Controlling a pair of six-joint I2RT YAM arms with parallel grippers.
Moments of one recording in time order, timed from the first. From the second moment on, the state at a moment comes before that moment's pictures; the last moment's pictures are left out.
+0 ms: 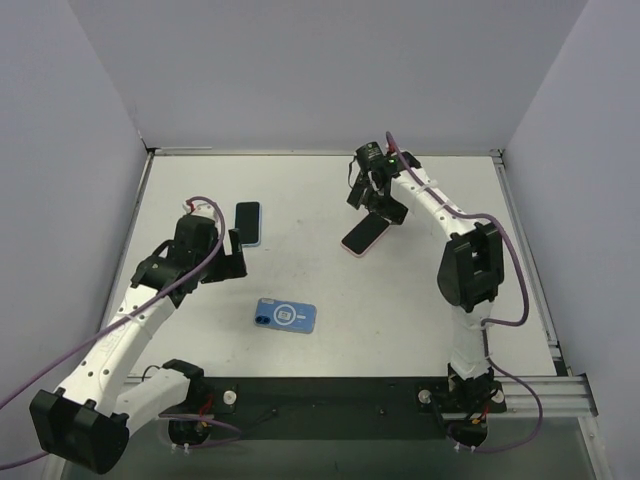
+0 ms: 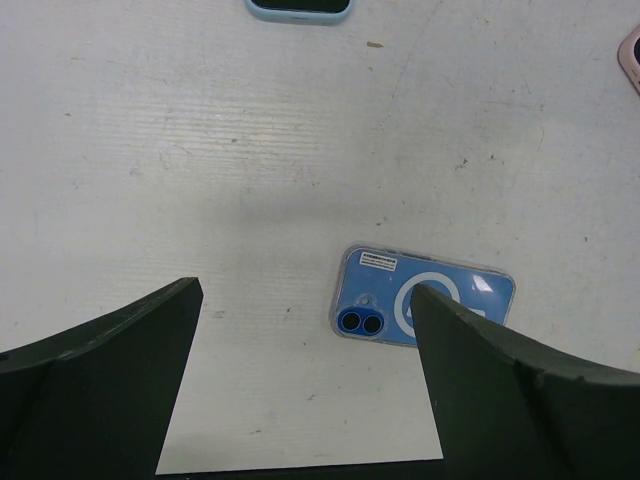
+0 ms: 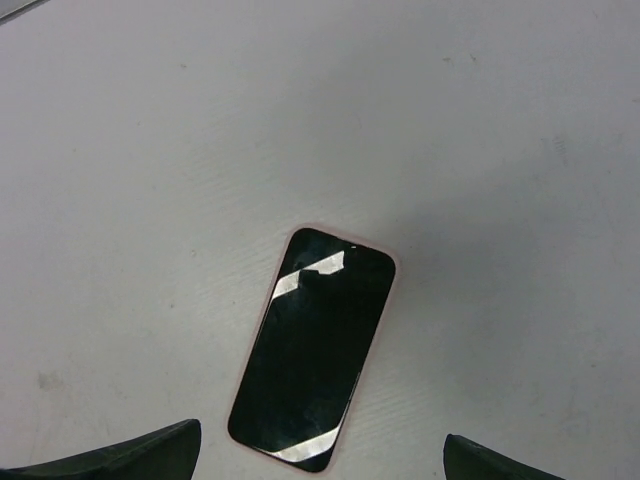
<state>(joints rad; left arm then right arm) -0.35 0.99 0.93 -0.77 -0.15 -0.43 0.48 1.98 1.80 -0.98 0.37 0.81</state>
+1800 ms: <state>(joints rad) -0.48 1.42 1.05 -0.43 0.01 -0.57 0.40 2.35 2.02 -1.12 0.18 0.99</state>
